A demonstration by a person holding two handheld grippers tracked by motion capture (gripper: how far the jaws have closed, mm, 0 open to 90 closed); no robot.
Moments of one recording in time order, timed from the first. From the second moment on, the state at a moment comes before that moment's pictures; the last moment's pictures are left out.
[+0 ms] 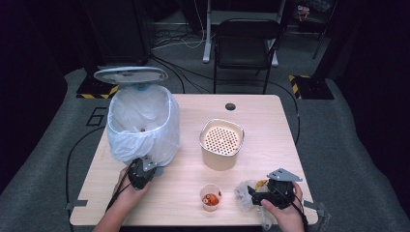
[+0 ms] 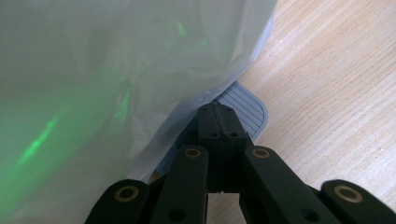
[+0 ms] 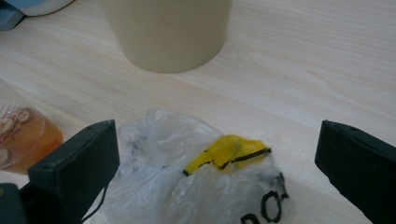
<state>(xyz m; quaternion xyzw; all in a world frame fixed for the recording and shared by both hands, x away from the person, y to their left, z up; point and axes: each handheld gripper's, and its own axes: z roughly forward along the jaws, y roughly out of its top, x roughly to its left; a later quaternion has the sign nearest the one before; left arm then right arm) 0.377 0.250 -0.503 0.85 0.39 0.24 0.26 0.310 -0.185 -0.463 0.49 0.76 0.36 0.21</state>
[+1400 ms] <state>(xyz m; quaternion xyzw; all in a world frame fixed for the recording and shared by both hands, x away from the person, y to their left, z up) 0.376 0.251 -0.503 0.85 0.39 0.25 0.26 0.327 -0.147 -0.512 0.41 0.84 0.32 0.14</state>
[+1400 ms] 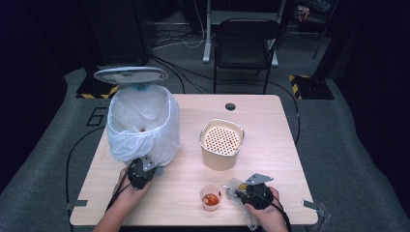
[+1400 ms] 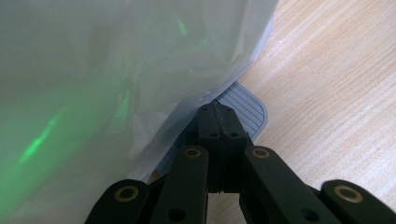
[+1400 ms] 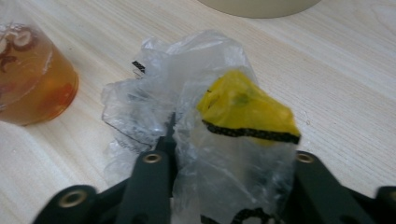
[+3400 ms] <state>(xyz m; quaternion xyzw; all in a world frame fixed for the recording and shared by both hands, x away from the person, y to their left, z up) 0.375 0.250 -0.503 0.85 0.38 0.25 0.26 0.395 -0.128 -0.316 0.29 0.84 0.43 0.18</state>
